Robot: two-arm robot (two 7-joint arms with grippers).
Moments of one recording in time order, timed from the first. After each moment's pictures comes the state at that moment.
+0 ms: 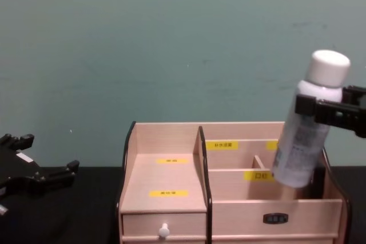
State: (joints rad) left arm -0.20 0.60 0.45 -1.41 -0.25 -0.12 0.03; right arm 0.11 0.61 -0.30 -1.72 0.55 0.01 0.48
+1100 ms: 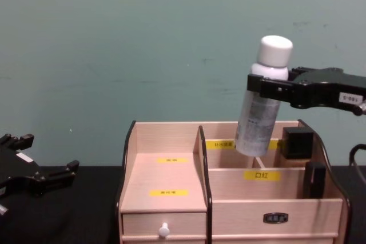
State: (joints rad) left arm -0.20 0.60 0.45 -1.41 -0.25 -0.12 0.03; right arm 0.33 0.46 -0.39 -1.56 0.46 0.07 0.43
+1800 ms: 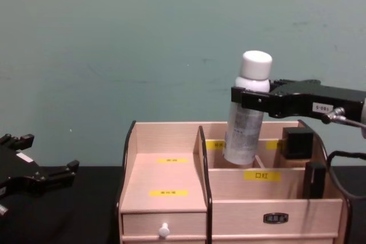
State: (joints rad) left arm -0.20 0.60 0.45 -1.41 -0.25 -0.12 0.03; right arm 0.39 0.39 -0.42 -1.46 0.41 0.10 0.41
